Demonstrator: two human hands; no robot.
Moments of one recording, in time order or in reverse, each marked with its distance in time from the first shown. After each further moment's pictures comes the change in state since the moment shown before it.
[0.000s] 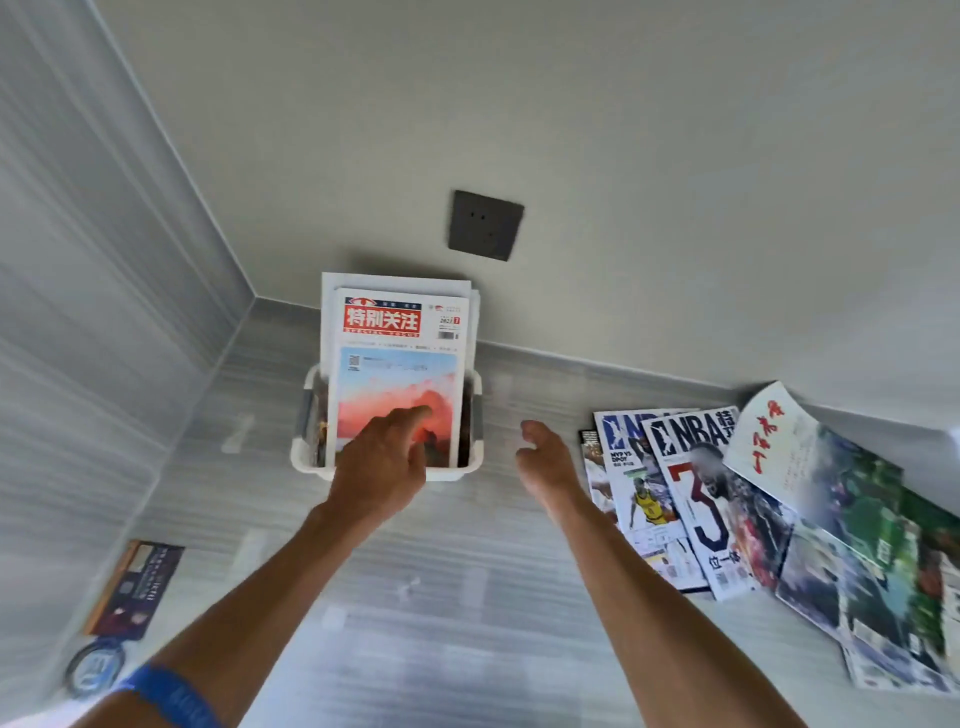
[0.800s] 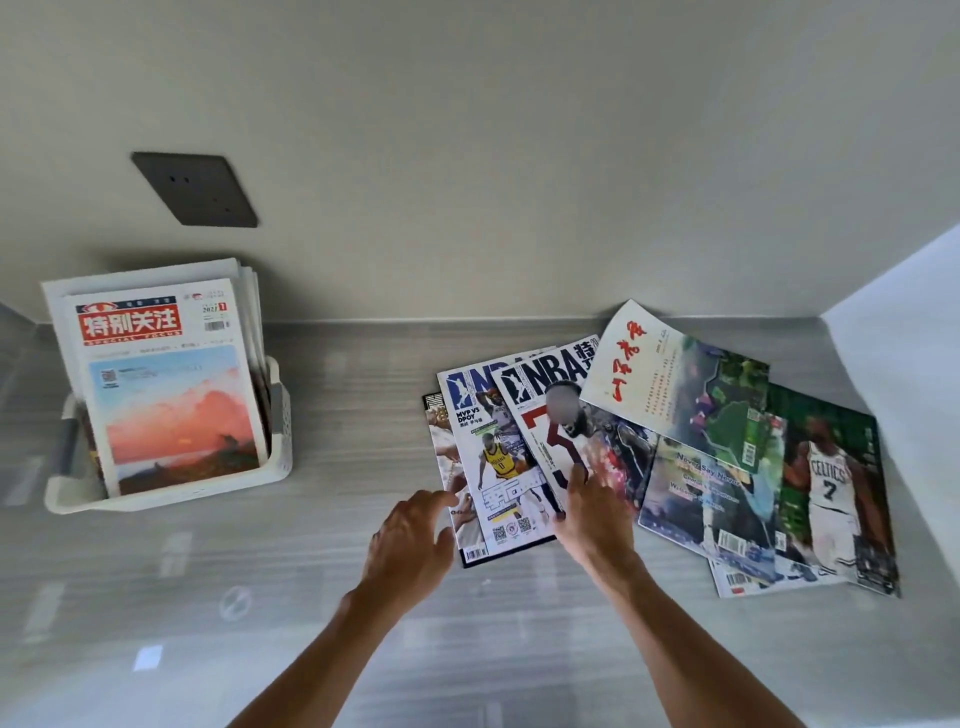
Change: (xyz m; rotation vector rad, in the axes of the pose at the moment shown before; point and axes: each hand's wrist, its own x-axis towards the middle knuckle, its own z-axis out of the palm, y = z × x) left_hand -0.055 0.198 0.188 -0.098 -0.386 -0.078; right_hand -0.013 0.265 -0.166 -0.756 0.212 -0.019
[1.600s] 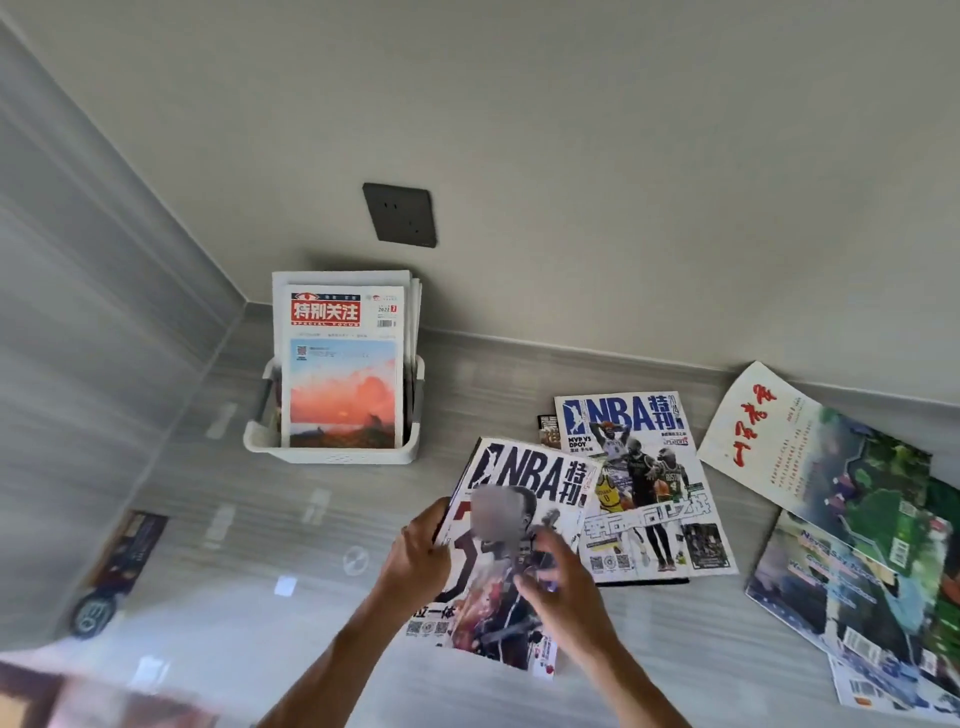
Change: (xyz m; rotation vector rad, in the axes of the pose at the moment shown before) left_hand -0.049 -0.074 -0.058 -0.508 0.132 -0.157; right_hand -0.087 -0.118 -0.006 0.952 -0.398 -0.266
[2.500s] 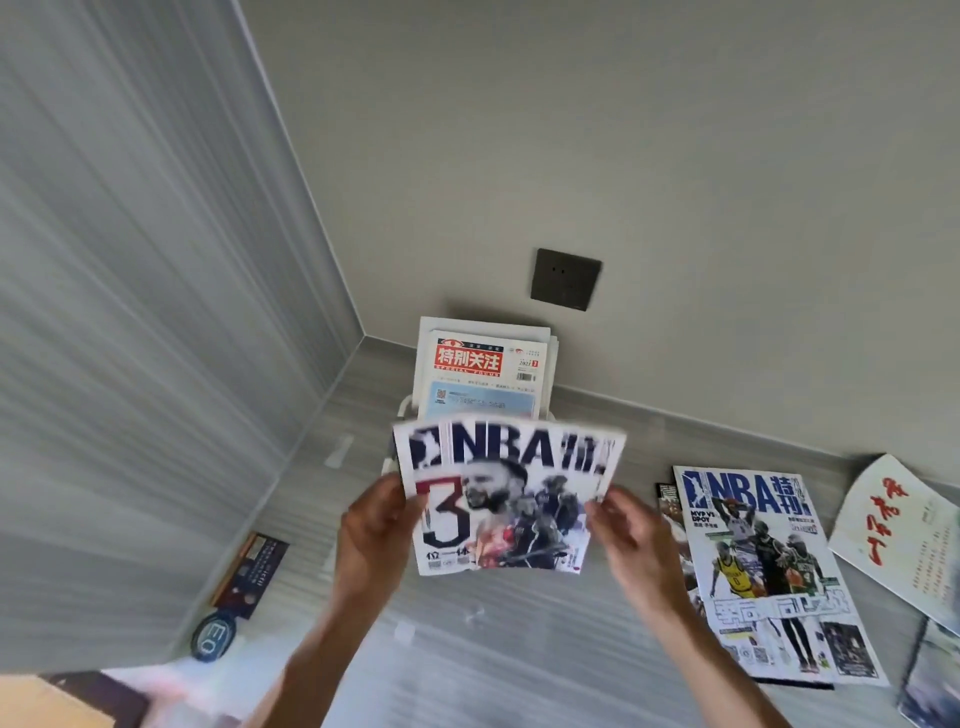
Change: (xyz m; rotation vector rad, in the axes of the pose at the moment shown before) left_hand -0.011 -0.034 -0.209 -0.305 0.493 0.242; right_hand 0.059 -0.160 0.063 -0.025 0.263 -0.353
